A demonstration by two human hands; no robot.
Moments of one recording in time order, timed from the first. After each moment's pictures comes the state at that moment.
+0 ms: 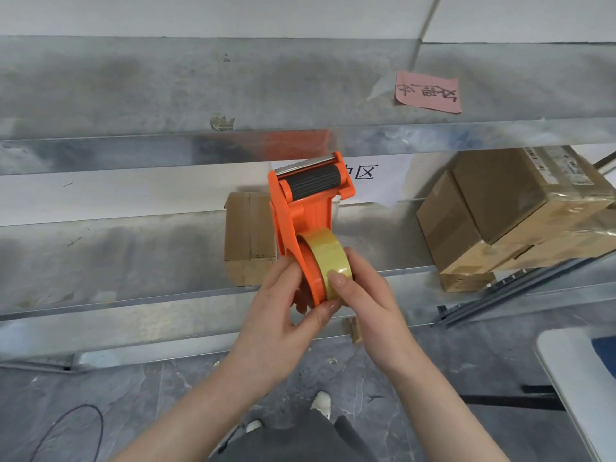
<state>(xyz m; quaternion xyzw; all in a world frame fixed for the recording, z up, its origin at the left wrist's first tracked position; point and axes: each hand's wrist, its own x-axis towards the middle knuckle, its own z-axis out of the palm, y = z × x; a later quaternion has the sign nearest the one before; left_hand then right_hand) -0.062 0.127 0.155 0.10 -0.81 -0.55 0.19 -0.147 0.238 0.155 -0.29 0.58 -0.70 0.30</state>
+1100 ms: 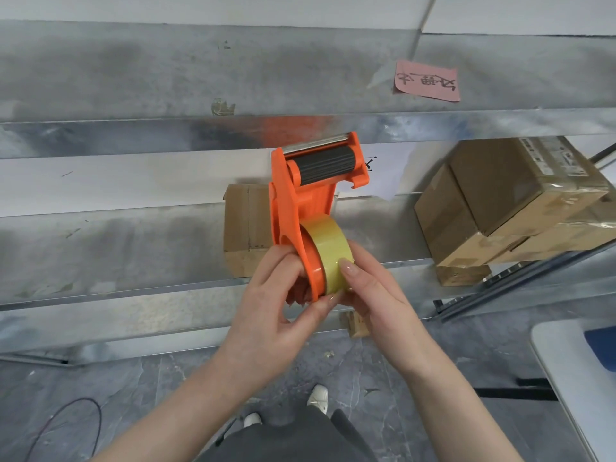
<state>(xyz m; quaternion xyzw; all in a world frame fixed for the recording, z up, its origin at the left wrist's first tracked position) -0.048 0.130 0.167 0.06 -0.84 -0.48 0.25 -0.140 0.252 0.168 -0.28 0.58 -0.68 0.34</state>
